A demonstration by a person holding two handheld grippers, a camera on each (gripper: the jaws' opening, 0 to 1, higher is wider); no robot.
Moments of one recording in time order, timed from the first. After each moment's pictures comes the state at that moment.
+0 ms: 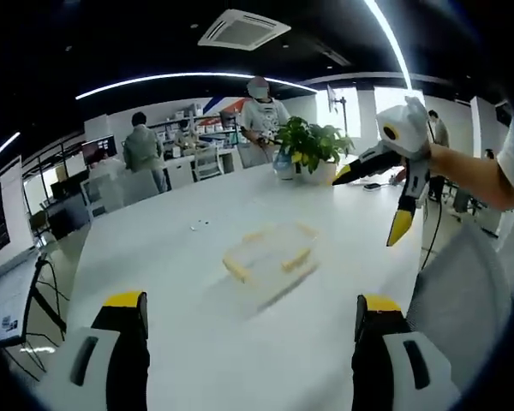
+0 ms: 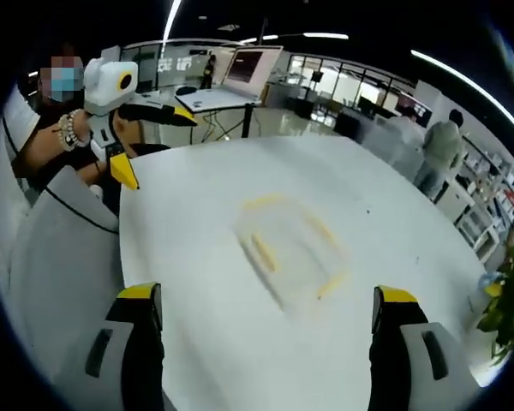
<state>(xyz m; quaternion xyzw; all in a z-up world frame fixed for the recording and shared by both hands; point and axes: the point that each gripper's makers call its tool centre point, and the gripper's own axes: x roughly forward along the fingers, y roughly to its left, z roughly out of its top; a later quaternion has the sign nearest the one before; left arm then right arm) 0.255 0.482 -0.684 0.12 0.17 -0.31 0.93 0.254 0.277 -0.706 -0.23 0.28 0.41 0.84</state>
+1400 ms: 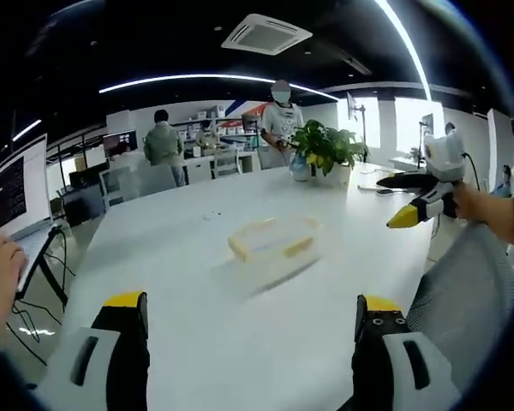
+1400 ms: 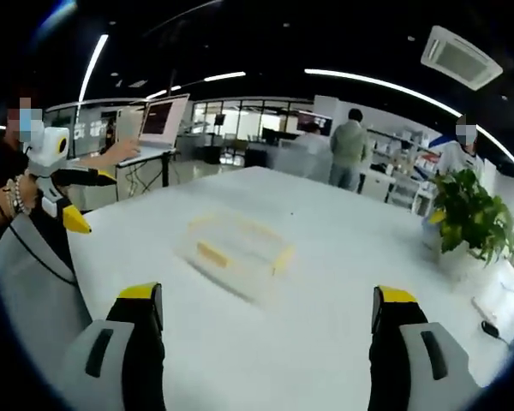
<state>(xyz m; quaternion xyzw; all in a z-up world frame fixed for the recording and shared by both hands) 0.230 0.489 -0.711 0.09 0.17 -0.27 0.94 0.242 0.220 -0.708 -0.11 0.17 0.21 0.96</state>
